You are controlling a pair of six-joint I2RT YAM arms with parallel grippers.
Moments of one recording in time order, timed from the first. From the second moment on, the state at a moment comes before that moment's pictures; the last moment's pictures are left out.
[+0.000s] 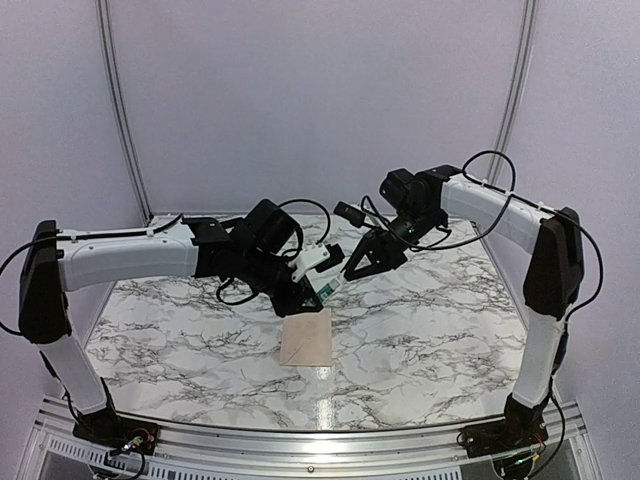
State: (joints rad) left arm -0.95 1.74 1.40 -0.53 0.24 0.17; right arm 0.55 1.93 1.78 -1.24 -1.07 -0.68
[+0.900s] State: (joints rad) left arm -0.95 1.75 1.41 -0.54 0.25 0.17; right arm 0.56 1.94 1.77 -1.19 -1.06 -0.63
